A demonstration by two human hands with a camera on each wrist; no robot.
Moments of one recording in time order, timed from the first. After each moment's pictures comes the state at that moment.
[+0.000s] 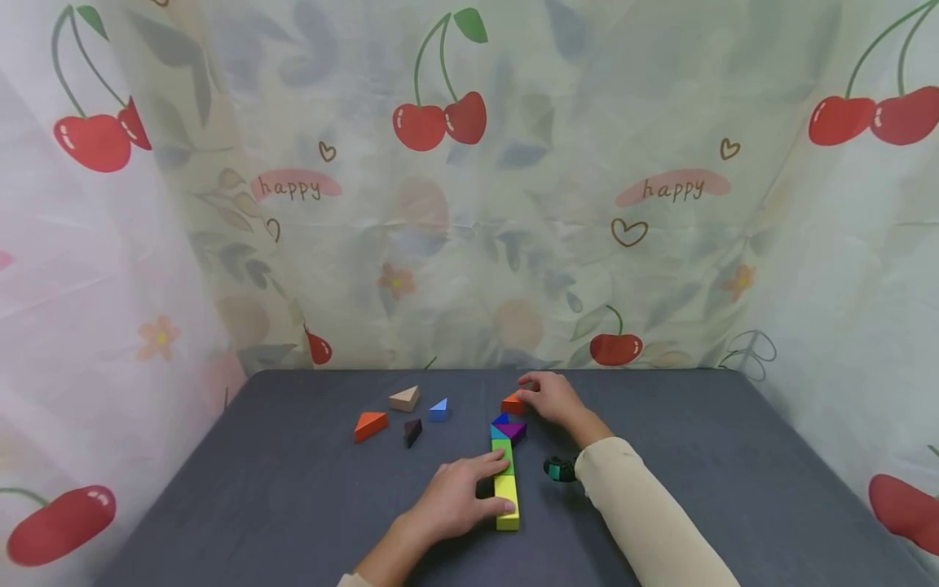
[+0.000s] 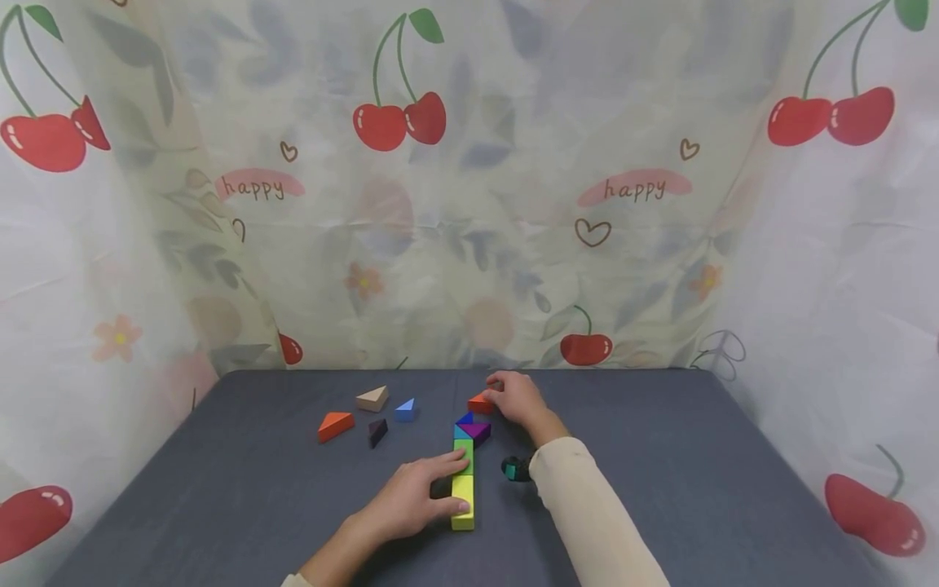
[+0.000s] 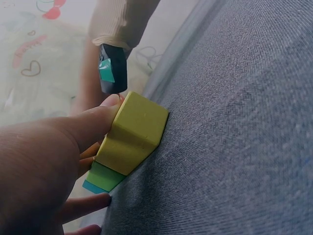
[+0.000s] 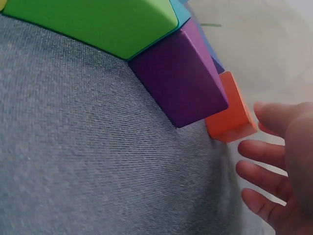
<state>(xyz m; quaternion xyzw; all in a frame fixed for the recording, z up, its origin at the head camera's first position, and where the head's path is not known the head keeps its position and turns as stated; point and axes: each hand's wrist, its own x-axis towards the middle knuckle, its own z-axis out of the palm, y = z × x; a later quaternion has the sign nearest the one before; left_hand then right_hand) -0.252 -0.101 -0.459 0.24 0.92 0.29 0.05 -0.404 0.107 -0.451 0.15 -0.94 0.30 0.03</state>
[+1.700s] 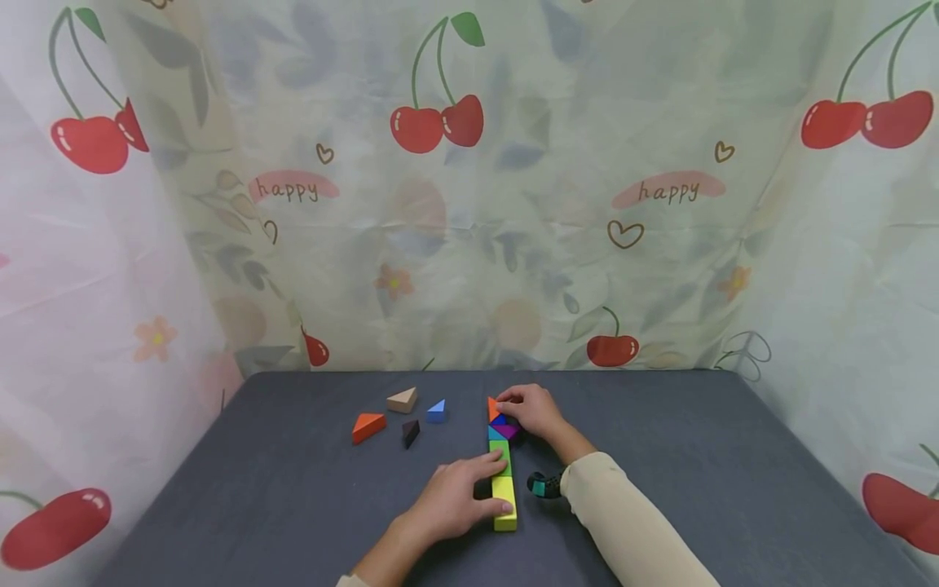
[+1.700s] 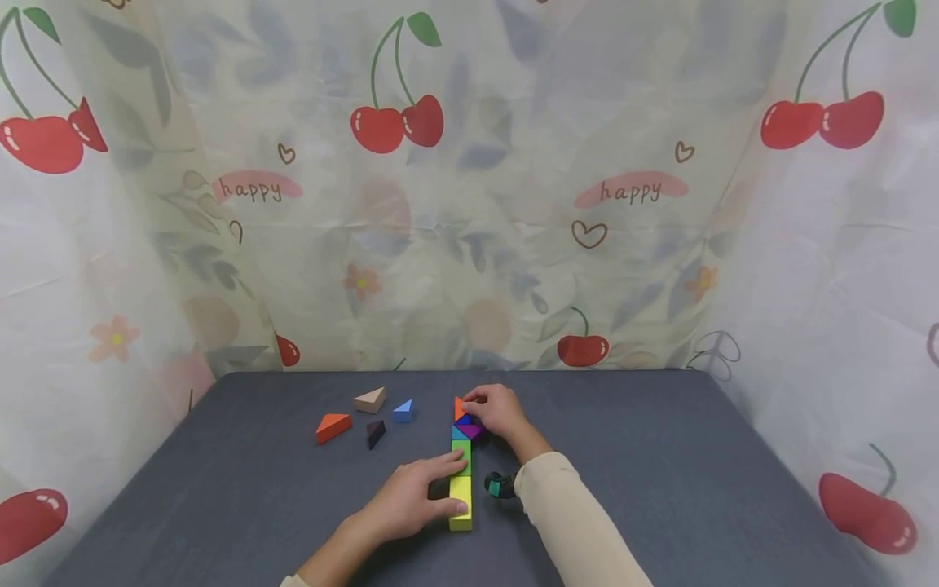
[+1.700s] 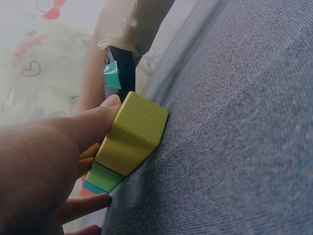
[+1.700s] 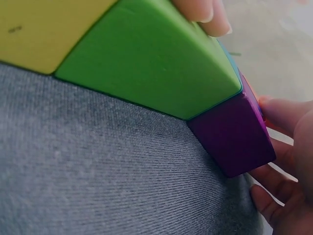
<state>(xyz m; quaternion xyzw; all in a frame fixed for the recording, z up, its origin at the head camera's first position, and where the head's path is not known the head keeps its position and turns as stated) -0.252 -0.102 -0.458 0.25 0.92 0.29 0.05 -0.391 0.082 -0.466 0.15 -0.92 0.37 0.04</state>
